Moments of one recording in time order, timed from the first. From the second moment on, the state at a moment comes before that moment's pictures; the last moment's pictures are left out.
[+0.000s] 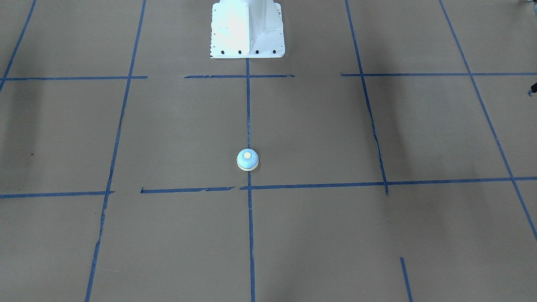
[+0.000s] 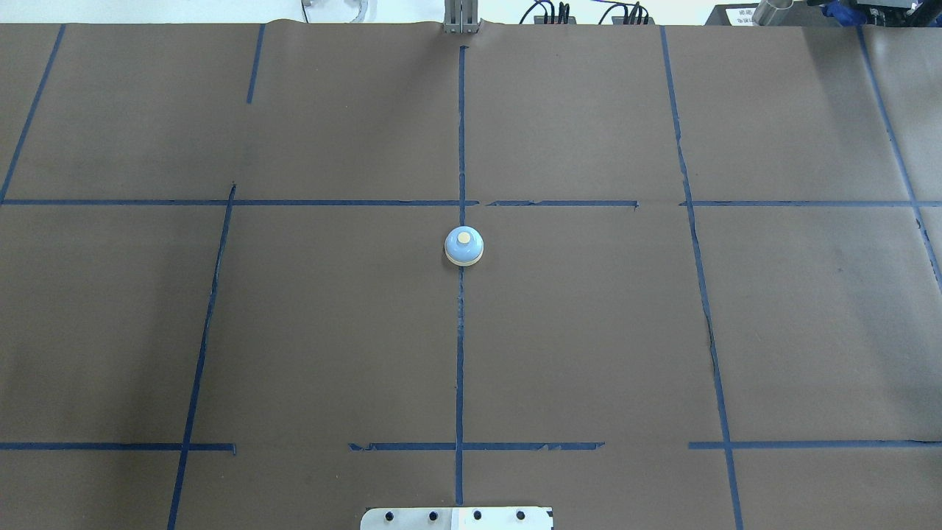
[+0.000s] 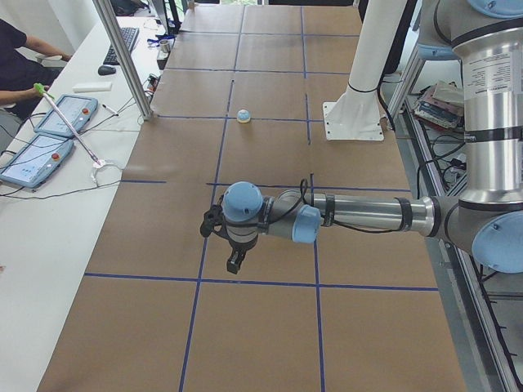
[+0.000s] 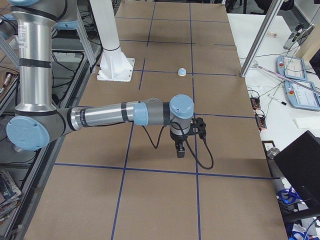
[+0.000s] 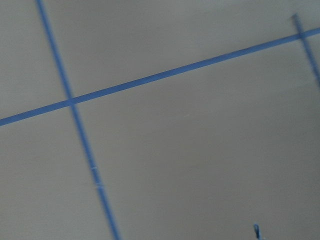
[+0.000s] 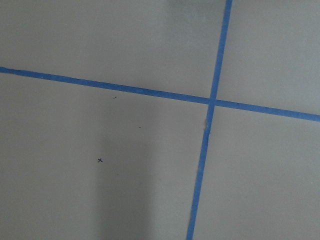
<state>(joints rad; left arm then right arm) -1.54 -1.43 -1.70 -1.70 -2.43 0.20 1.57 -1.64 1.80 -1.67 2.37 -0.11</state>
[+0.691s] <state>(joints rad) -1.53 -1.52 -1.74 -1.45 -2.36 0.03 1.53 -1.63 1.80 -1.75 2.35 -0.14</state>
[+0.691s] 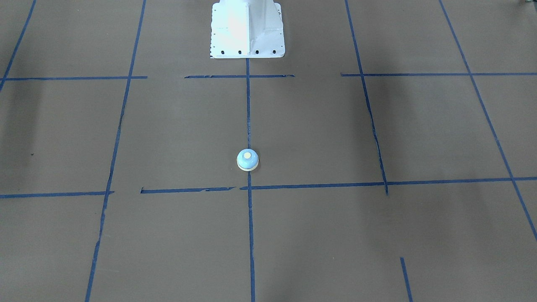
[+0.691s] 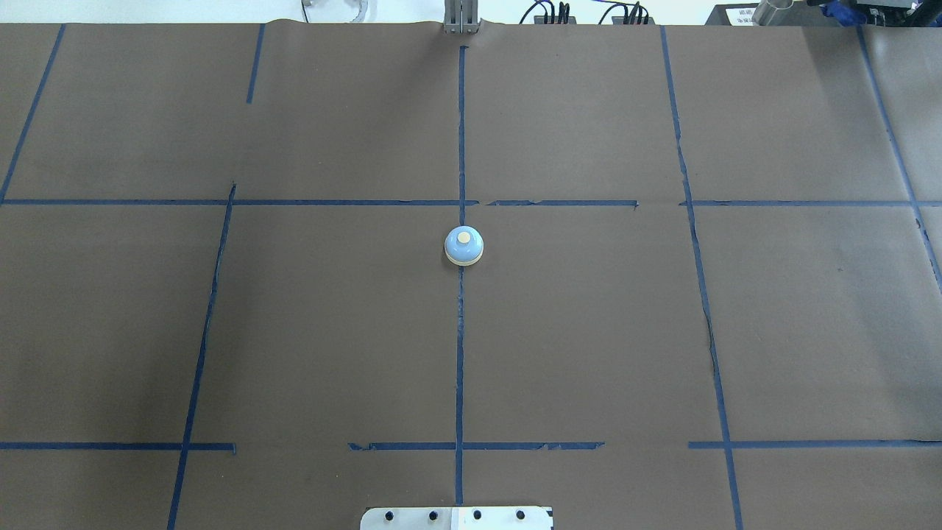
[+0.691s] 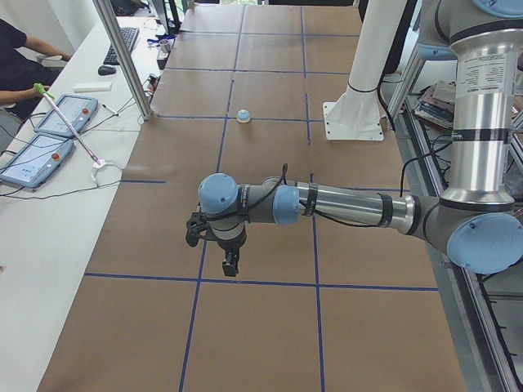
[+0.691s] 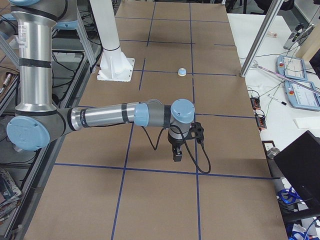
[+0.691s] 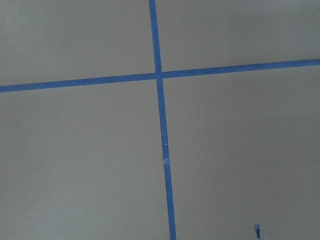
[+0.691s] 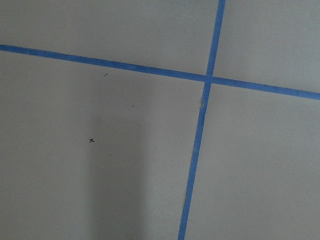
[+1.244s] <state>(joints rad) -1.51 -1.47 -1.73 -1.49 -2.35 0.02 1.52 -1.63 1.80 -1.76 2.33 -0.14</state>
